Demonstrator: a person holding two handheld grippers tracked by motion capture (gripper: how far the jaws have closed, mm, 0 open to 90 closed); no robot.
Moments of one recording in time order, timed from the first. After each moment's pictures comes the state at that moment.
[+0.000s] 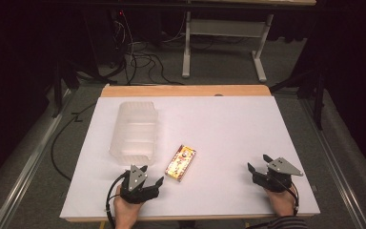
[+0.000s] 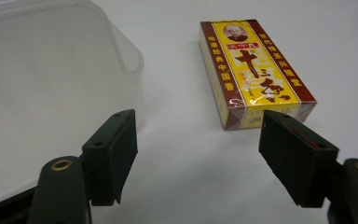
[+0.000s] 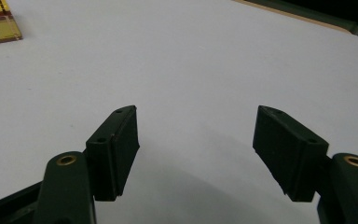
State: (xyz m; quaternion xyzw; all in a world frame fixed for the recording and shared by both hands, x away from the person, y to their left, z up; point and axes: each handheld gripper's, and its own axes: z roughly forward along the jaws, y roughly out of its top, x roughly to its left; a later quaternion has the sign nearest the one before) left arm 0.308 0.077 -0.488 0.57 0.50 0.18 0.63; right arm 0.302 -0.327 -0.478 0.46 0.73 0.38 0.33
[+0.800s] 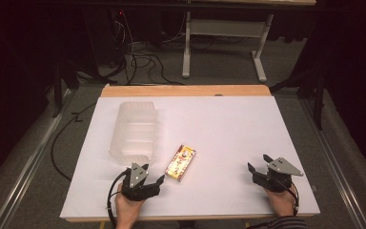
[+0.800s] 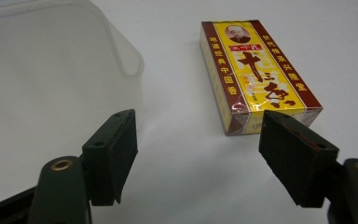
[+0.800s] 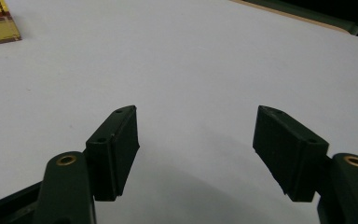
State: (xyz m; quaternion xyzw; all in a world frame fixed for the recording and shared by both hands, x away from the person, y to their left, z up) left arm 0.312 0.075 -0.488 0.57 0.50 0.18 0.63; right arm 0.301 -0.328 -0.478 0.47 0.73 0.38 0.33
